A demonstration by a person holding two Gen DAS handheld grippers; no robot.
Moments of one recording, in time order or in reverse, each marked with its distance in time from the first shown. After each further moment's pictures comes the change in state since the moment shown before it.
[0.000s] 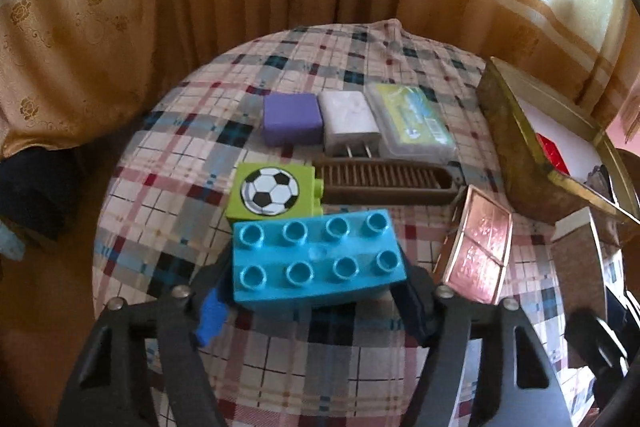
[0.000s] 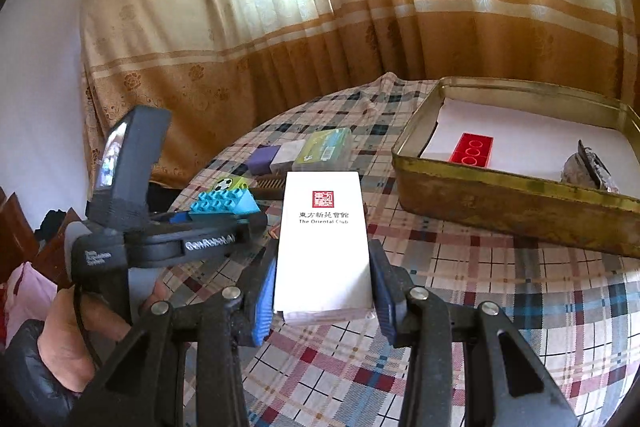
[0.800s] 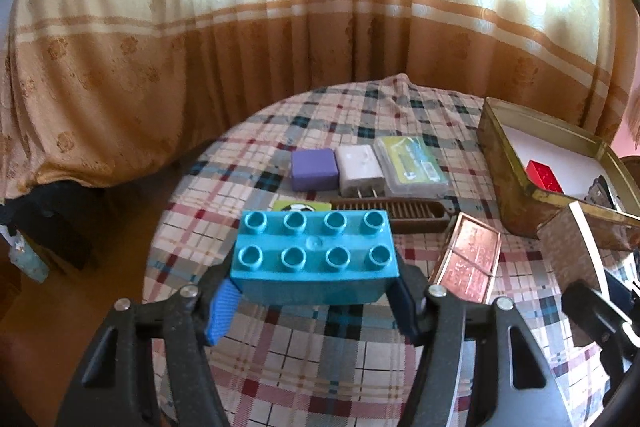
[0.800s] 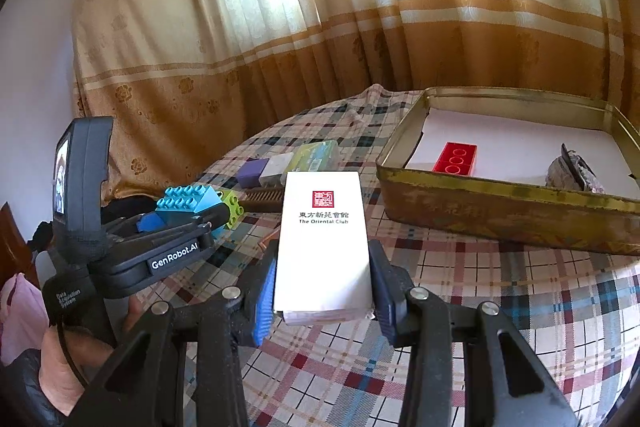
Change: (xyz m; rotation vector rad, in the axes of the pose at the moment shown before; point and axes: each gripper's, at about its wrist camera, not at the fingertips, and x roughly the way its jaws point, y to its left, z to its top) left arm -0.039 -0.007 -0.009 0.022 -0.225 0.120; right arm -0.005 -0.003 -0.001 0.016 -0.057 -0.034
